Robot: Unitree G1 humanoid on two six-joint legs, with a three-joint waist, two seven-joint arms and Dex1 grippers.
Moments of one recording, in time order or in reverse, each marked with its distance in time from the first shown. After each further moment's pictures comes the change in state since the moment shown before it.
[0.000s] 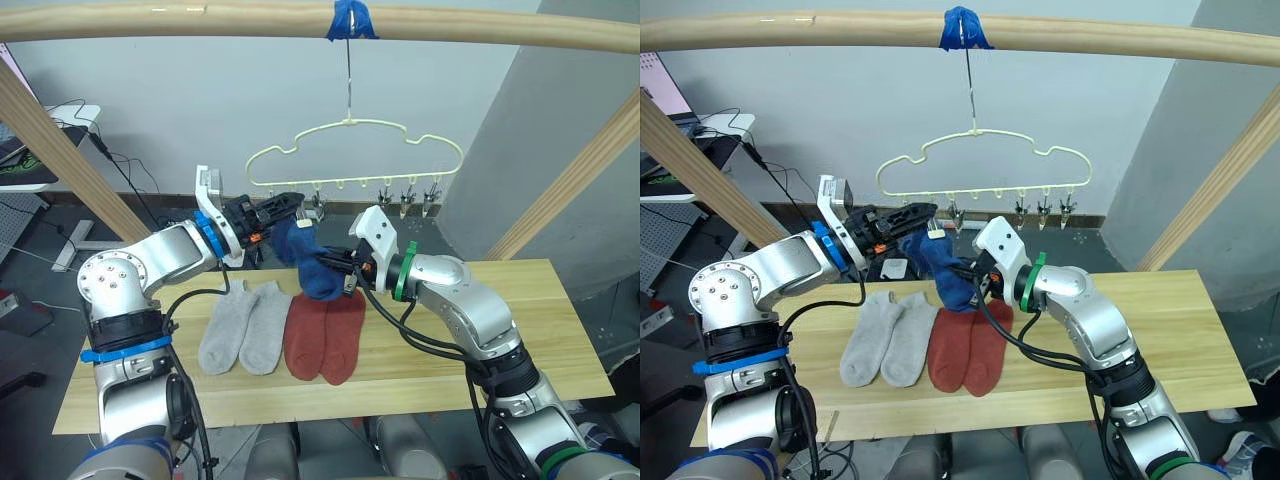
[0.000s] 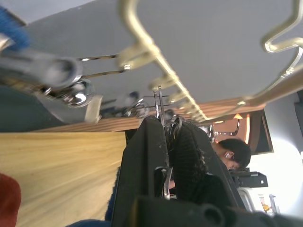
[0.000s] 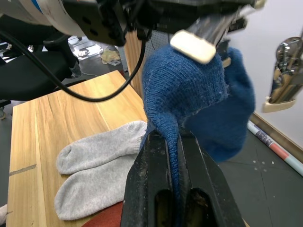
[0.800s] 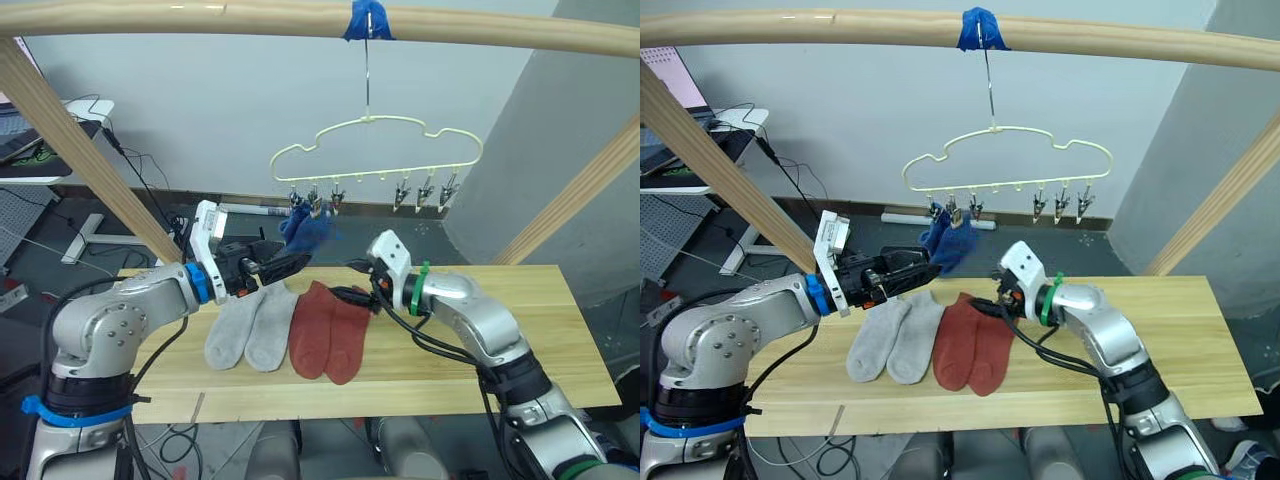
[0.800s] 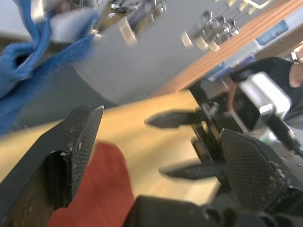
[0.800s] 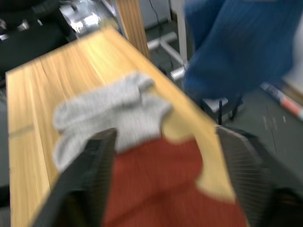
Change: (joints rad) left arm 0.324 0.204 -0.271 -0.394 0.542 -0.349 -0.492; right arm 0.112 -0.119 -0.015 0.108 -0.002 -0.038 0.047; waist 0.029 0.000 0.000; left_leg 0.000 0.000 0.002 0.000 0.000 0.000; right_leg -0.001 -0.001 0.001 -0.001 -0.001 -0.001
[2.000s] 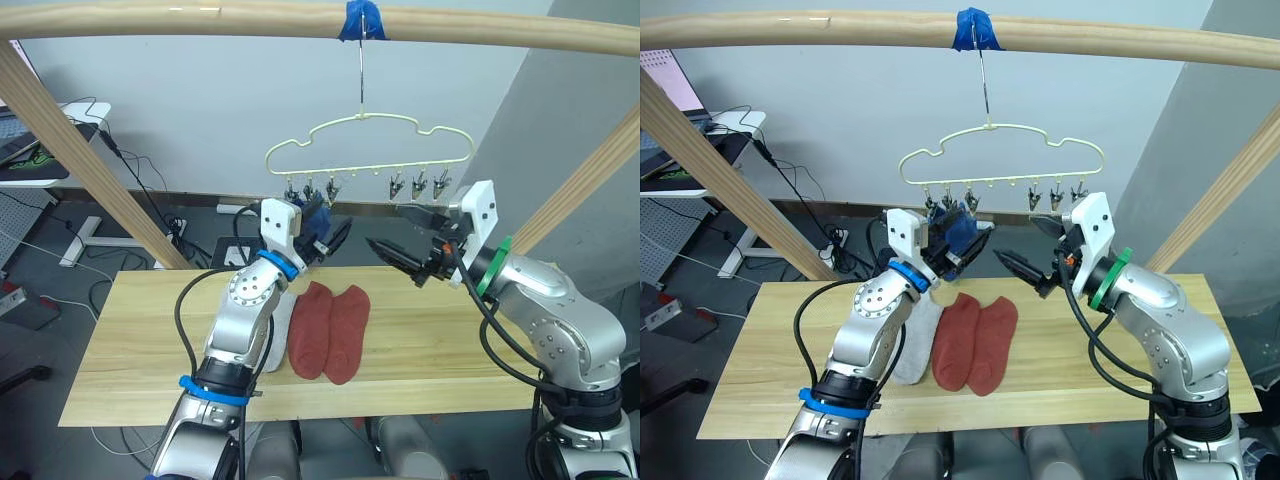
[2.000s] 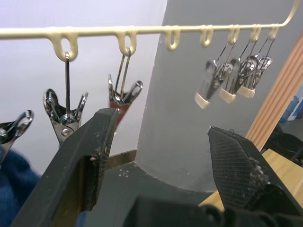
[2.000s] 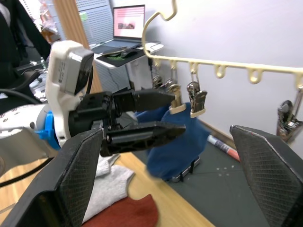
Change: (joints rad) left arm -0.121 -0.457 -0.239 0.399 0.741 -0.854 0.102; right arm 0.042 -0.056 -0.336 -0.462 0.302 0.218 -0.194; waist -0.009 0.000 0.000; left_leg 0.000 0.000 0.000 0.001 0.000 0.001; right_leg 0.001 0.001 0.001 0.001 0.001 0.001
